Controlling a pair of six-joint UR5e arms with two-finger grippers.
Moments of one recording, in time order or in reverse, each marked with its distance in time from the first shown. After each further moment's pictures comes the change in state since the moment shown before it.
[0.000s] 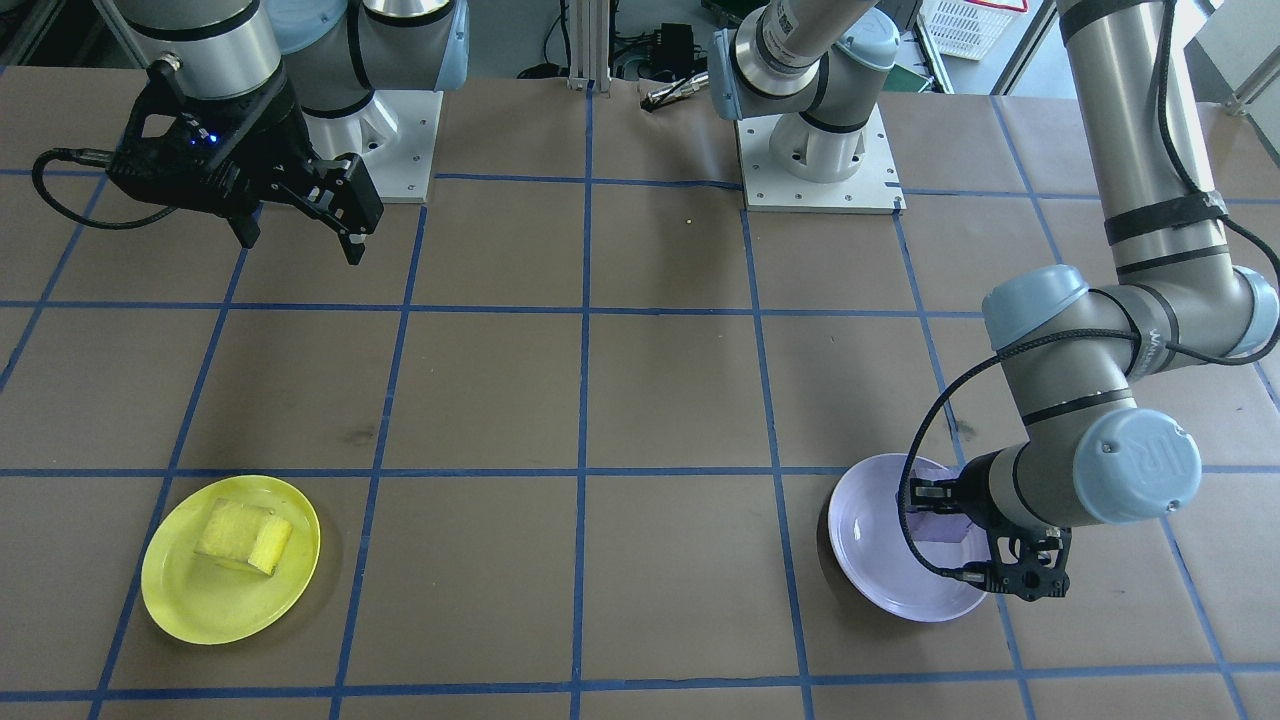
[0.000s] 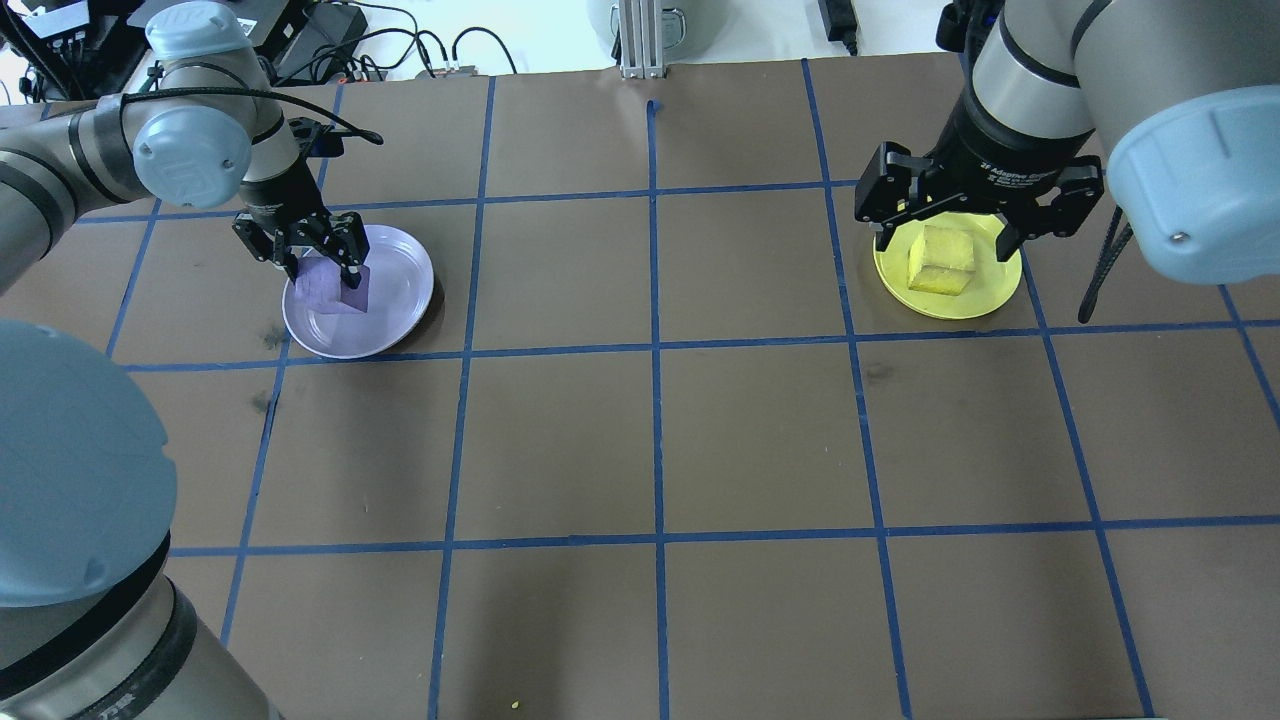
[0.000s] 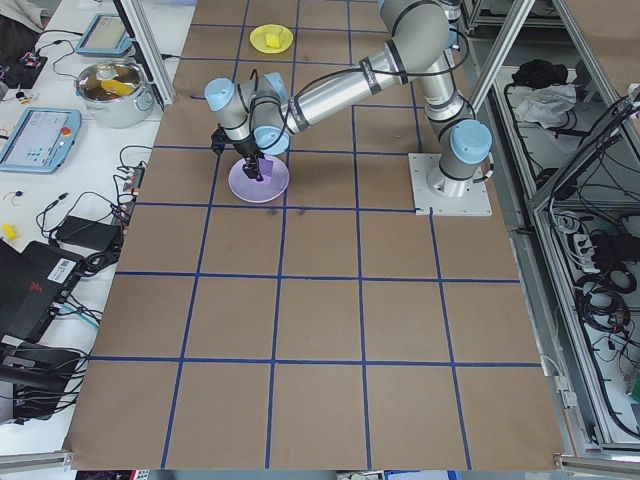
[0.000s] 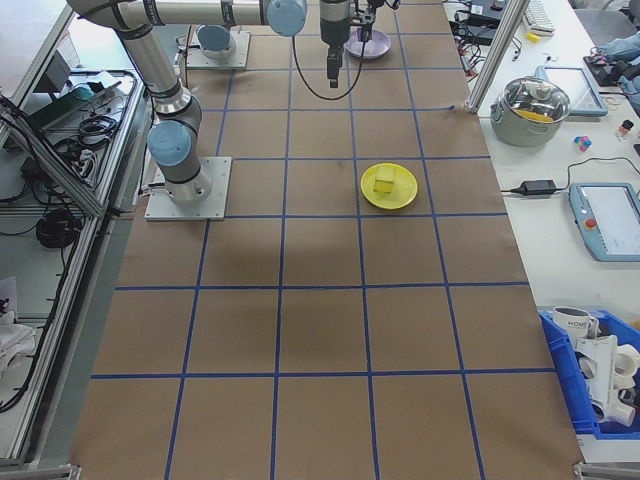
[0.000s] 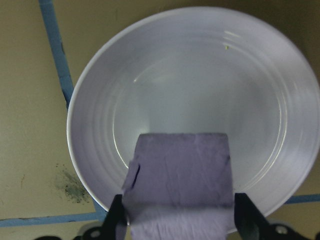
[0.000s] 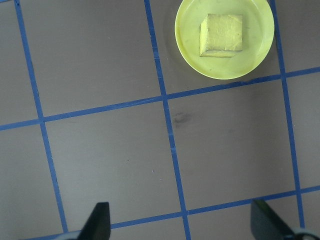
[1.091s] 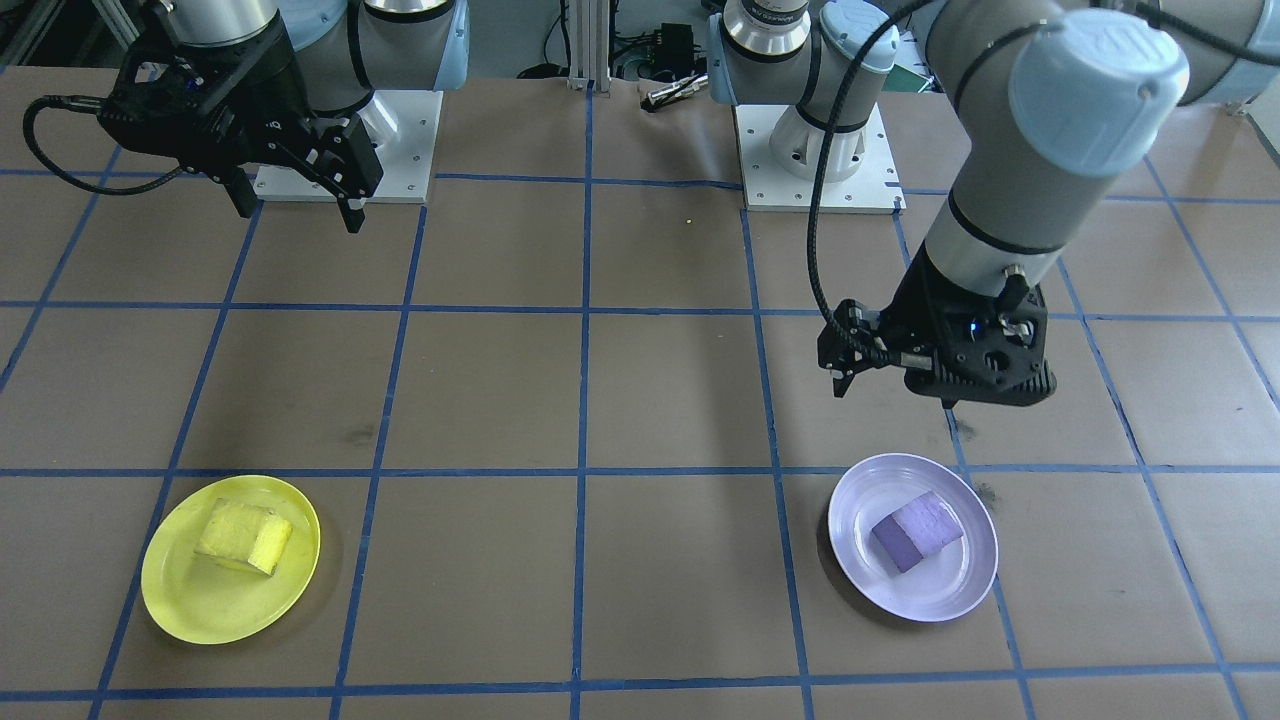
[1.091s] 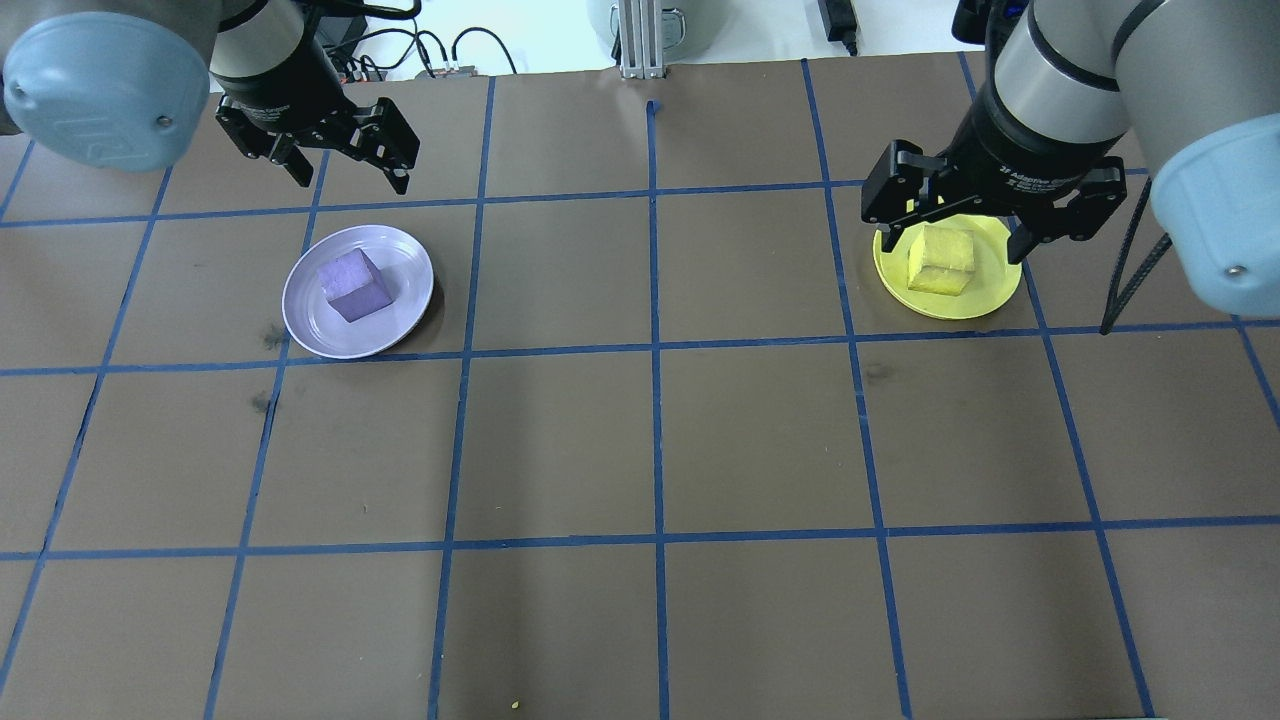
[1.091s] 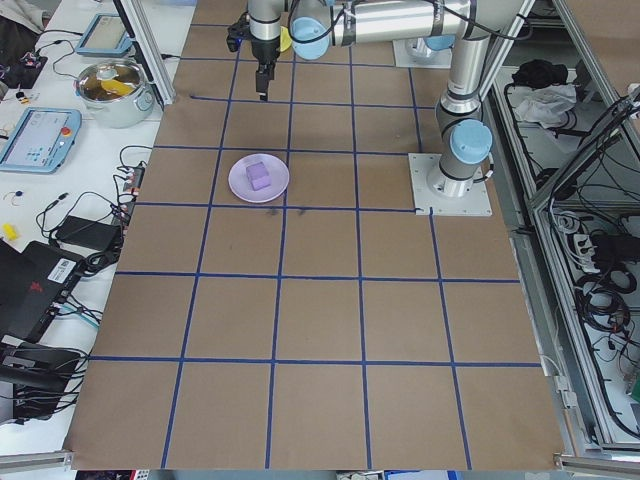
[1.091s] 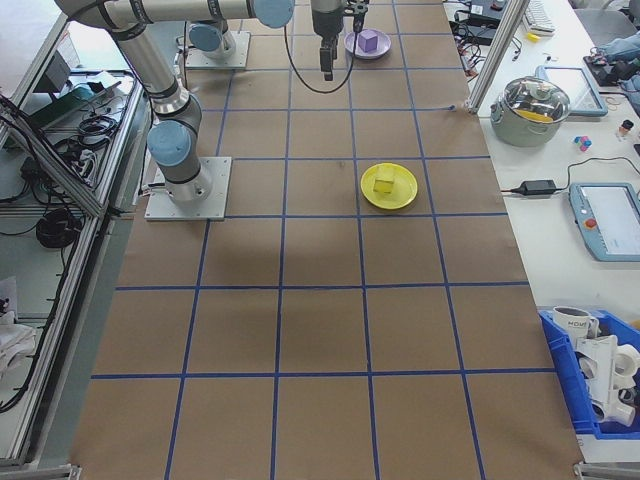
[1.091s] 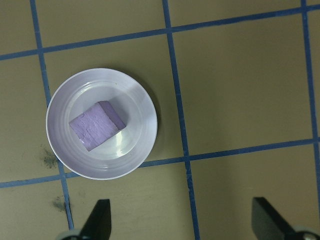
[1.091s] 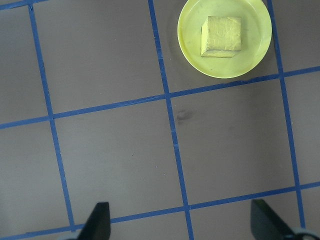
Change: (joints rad) left arm -0.187 0.368 -0.017 -0.050 -0.063 -0.132; right arm 0.002 -0.054 0.006 0.015 0.012 0.000
